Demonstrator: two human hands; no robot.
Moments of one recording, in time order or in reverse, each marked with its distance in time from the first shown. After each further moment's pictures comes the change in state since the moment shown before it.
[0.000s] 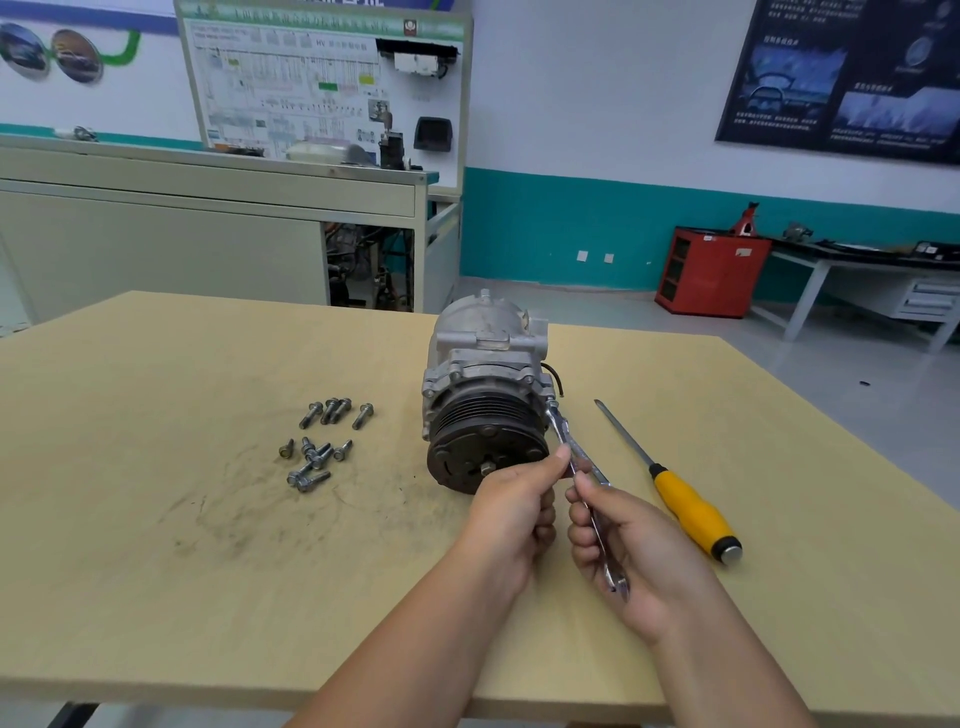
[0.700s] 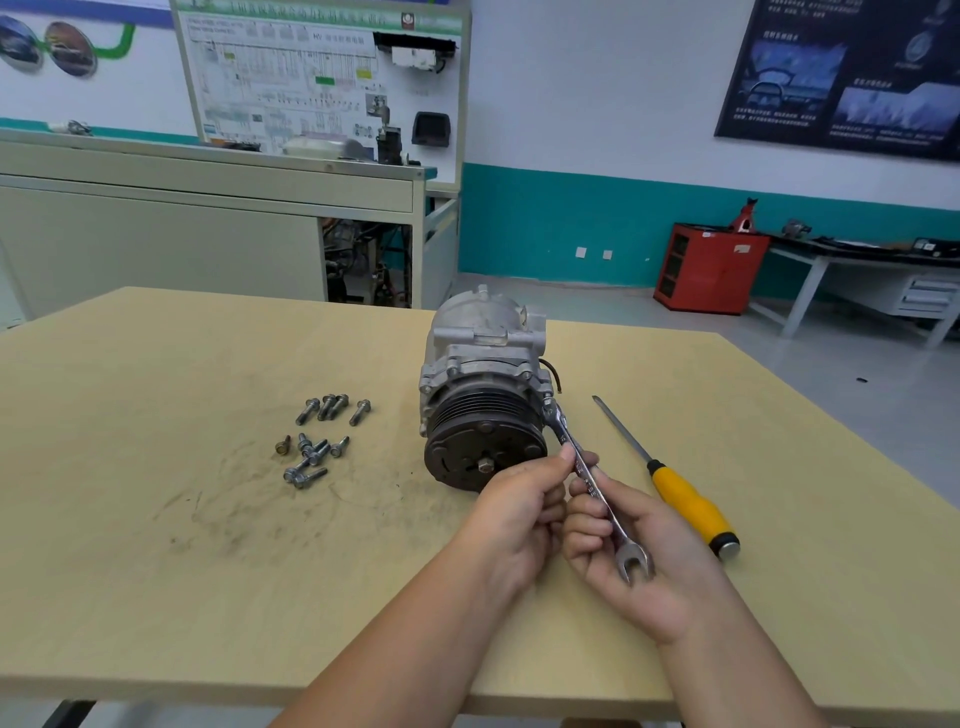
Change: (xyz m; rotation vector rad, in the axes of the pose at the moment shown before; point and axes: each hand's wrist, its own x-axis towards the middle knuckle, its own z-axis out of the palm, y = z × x) left_hand 0.004 0.000 0.005 -0.134 -0.112 -0.119; right_hand -0.001 -0.007 -0.001 0.379 -0.135 0.181
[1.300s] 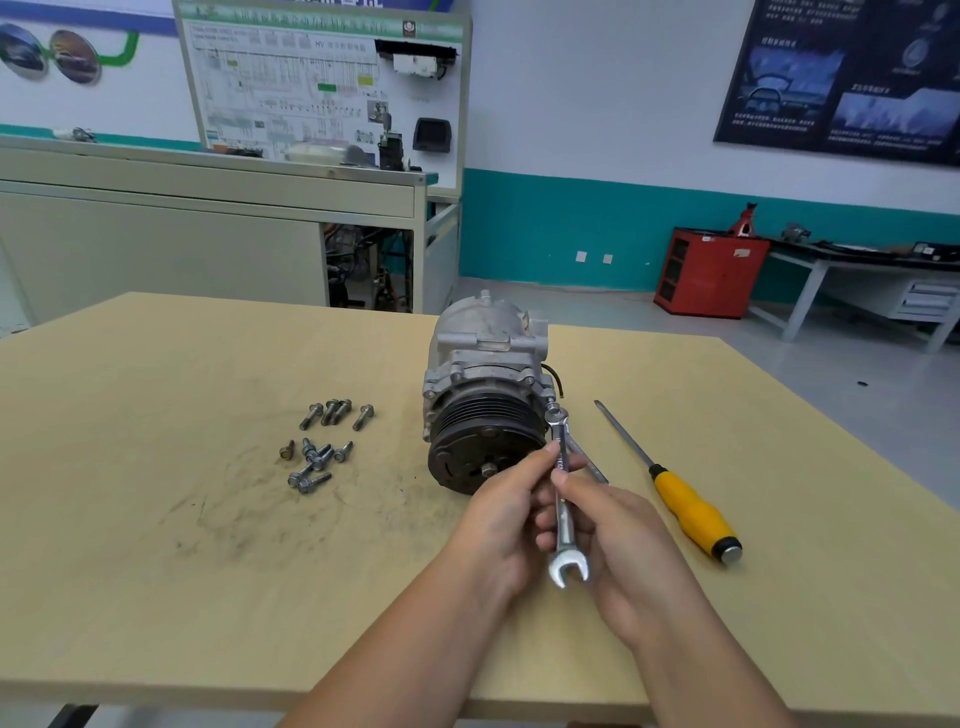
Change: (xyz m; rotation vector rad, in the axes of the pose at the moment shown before) left_hand -0.006 0.006 -0.005 -0.161 0.040 -0.031; right_hand 0.001 0.019 0.009 -0.546 0.112 -0.327
